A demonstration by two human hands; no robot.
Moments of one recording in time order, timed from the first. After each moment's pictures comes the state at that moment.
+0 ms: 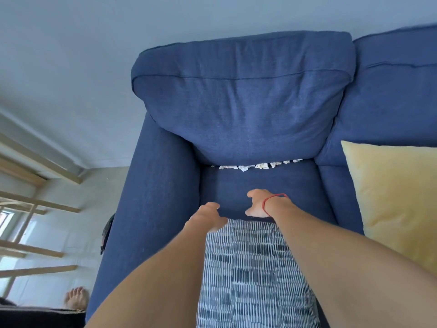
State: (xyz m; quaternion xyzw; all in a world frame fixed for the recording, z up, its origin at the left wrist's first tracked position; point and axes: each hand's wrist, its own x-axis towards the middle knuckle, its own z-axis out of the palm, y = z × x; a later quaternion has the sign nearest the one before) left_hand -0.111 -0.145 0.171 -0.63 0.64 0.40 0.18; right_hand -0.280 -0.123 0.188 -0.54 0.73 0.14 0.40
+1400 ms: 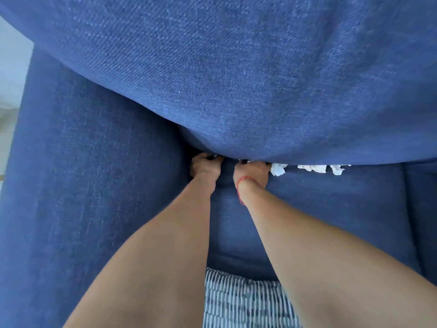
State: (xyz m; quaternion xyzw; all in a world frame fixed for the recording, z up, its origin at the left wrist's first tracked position) left_hand -0.161 -0.426 -0.115 -0.78 0.27 0.54 -0.17; right_hand -0.235 -0.390 -0.106 -0.12 0.89 -0.23 0.37
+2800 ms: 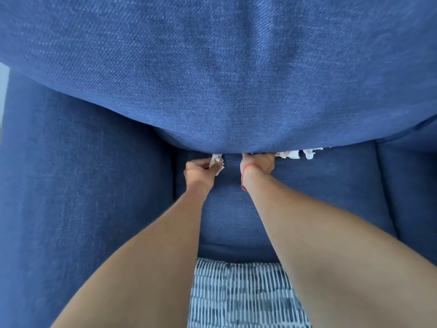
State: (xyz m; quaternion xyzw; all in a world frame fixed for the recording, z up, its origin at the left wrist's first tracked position) left_hand -0.181 -0.381 -0.095 -0.73 0.41 0.53 -0.15; right_hand -0.292 -0.371 -0.092 0.14 0.77 -0.49 0.39
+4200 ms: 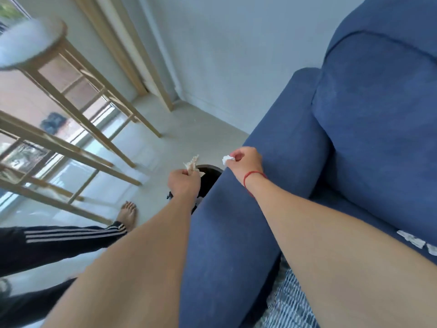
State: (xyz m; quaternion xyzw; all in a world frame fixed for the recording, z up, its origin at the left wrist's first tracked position) left_hand 0.201 -0.281 0.105 -0.89 0.15 0.28 -0.32; right_hand 0.072 -0.347 0.127 -0.55 0.63 -0.22 0.50
